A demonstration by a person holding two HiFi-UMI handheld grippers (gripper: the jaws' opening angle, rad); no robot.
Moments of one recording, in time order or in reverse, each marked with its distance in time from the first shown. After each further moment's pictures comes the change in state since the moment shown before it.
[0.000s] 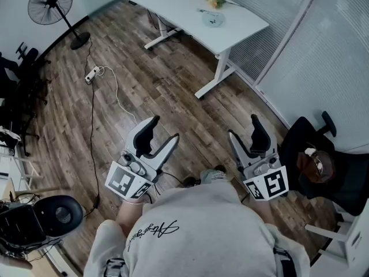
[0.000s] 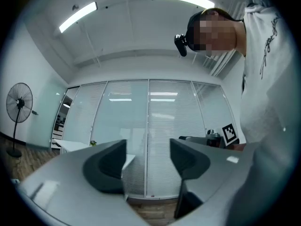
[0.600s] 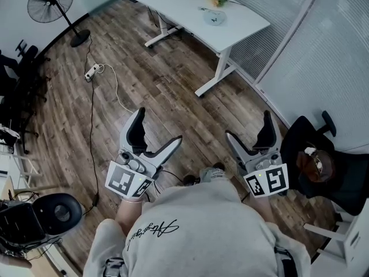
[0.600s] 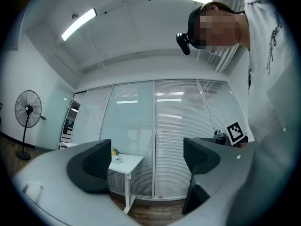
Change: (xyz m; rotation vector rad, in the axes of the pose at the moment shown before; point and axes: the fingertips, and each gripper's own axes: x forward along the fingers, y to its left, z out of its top) left arm -0.006 0.016 0.009 0.025 -0.015 0.099; right arm 0.003 -0.014 -0.003 0.050 0.014 -0.100
